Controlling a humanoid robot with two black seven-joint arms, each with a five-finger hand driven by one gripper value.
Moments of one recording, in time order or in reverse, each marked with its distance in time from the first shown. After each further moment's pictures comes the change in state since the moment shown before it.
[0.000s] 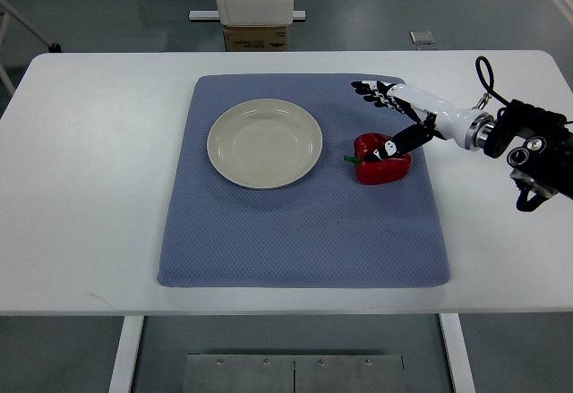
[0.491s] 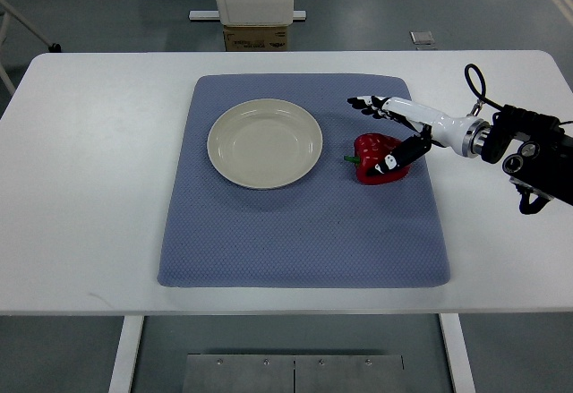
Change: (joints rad) left arm 0.000 0.000 0.000 0.000 0.000 0.000 0.000; right arm 0.037 0.002 -0.112 -0.008 -0.038 -0.009 0.009
